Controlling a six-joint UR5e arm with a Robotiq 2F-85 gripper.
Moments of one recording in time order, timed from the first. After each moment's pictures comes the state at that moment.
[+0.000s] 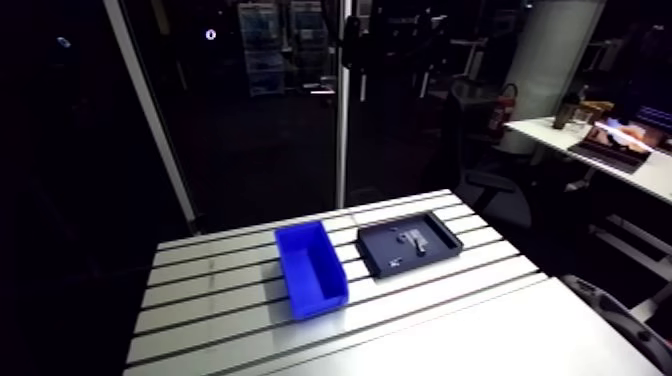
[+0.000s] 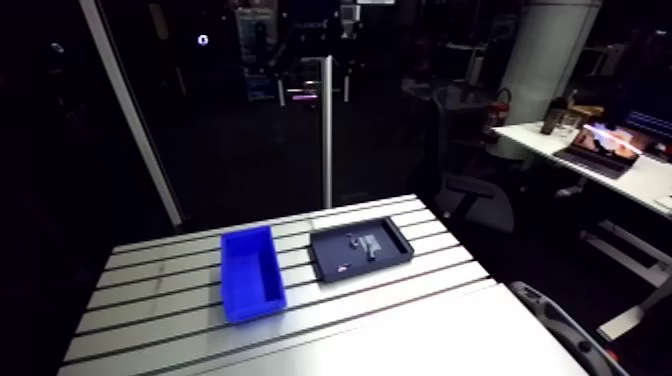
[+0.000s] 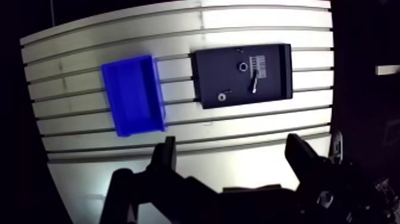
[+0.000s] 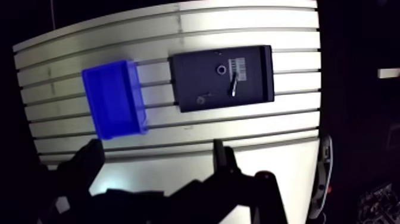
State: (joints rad) arm -0.33 -1.44 1.45 -1.65 -1.58 -1.81
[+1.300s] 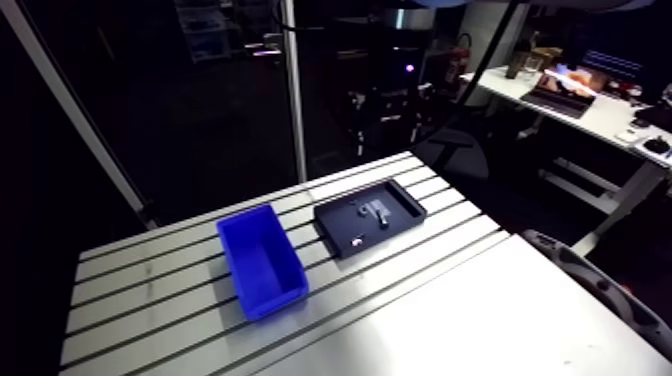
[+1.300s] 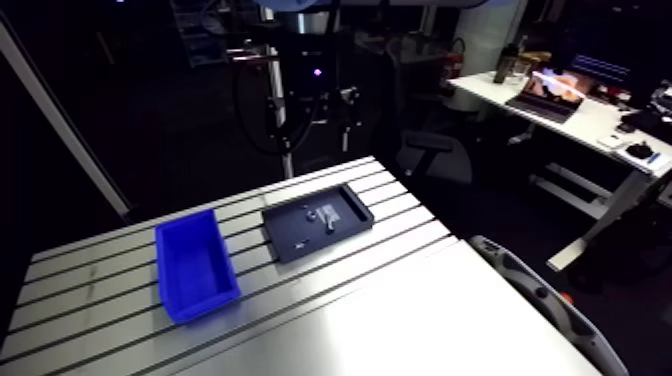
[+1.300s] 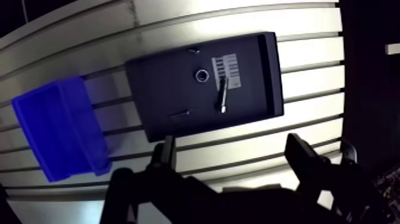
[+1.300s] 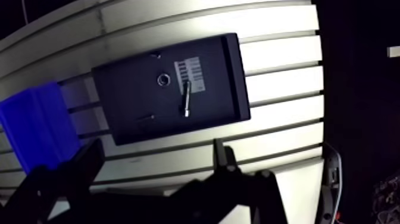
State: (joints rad) arm -0.49 -1.31 1.70 -1.97 -1.58 -1.88
